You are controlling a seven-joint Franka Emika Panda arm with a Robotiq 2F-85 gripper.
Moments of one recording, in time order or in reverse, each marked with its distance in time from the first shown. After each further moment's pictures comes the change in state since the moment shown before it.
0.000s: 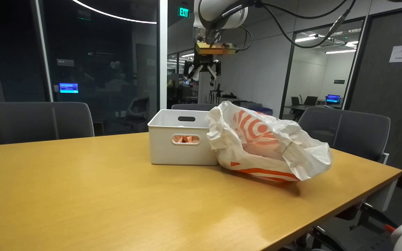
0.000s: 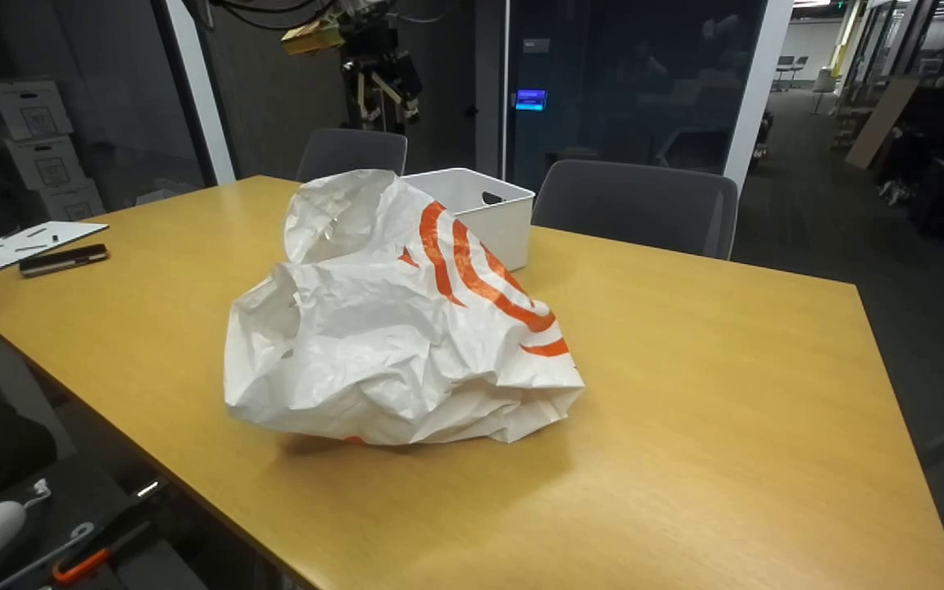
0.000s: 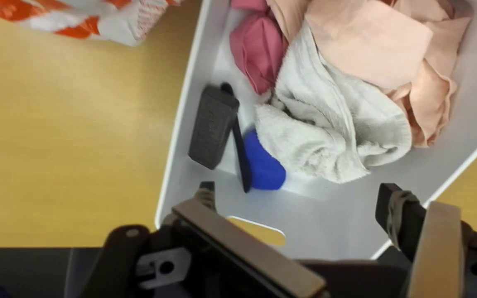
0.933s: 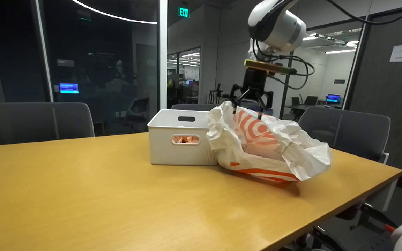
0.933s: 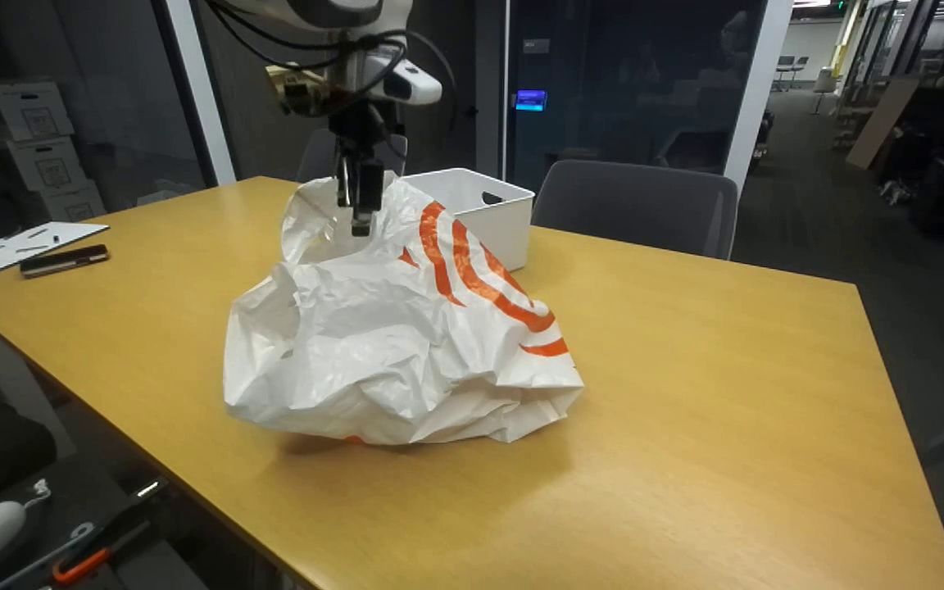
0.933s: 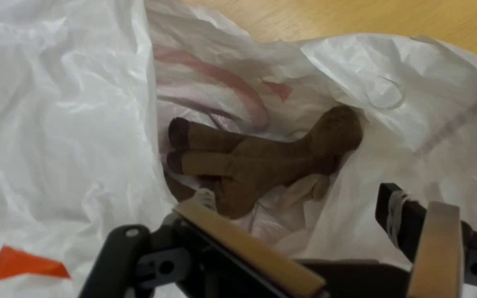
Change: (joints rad) arm -0.074 -0.387 -0.189 -0.717 0.639 0.080 -0.068
